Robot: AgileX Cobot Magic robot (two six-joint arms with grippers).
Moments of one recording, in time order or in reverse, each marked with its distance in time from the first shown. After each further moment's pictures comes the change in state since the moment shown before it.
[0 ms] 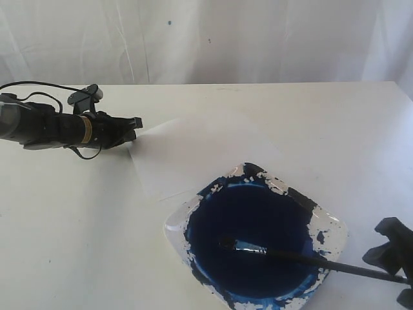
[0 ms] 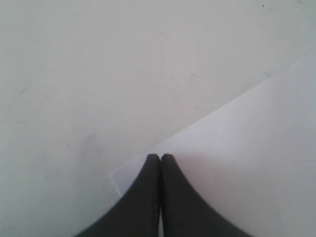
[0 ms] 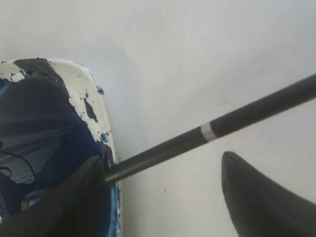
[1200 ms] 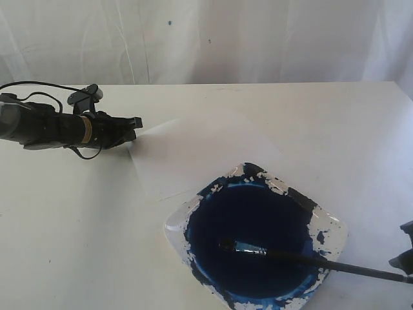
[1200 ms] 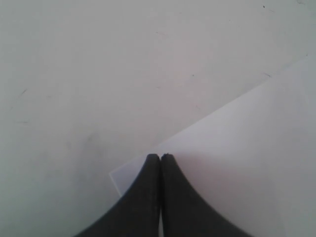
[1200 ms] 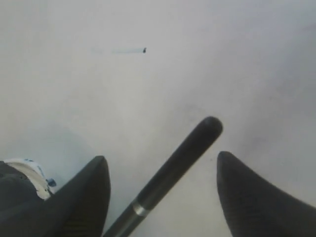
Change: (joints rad) left arm 0.000 0.000 0.000 -0.004 0.002 0.000; right arm 0.000 0.129 0.070 0.046 -0.268 0.229
